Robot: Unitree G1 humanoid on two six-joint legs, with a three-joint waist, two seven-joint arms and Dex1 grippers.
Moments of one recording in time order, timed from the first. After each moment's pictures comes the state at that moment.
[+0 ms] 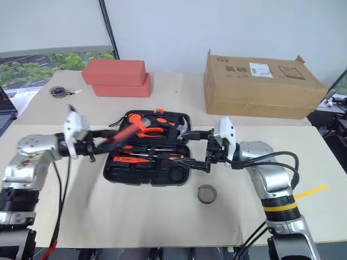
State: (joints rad) left arm -0.52 0.75 -0.02 0.21 -0.35 0.09 -1.39; right arm -0.44 -0.55 0.06 -0.10 0.49 0.29 1.16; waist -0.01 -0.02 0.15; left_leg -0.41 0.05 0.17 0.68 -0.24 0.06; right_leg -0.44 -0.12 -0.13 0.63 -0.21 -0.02
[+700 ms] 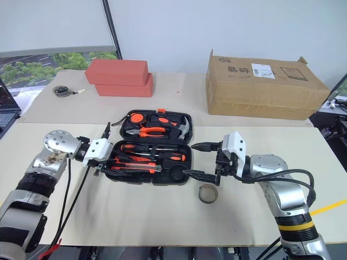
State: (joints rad) left arm -0.68 0.71 -0.23 0.57 -0.15 -0.32 -1.61; right arm -0.30 -0.62 0.02 -0.23 0.49 0.30 1.10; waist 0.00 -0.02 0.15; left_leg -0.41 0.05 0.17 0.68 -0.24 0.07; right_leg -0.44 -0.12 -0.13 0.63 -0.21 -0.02
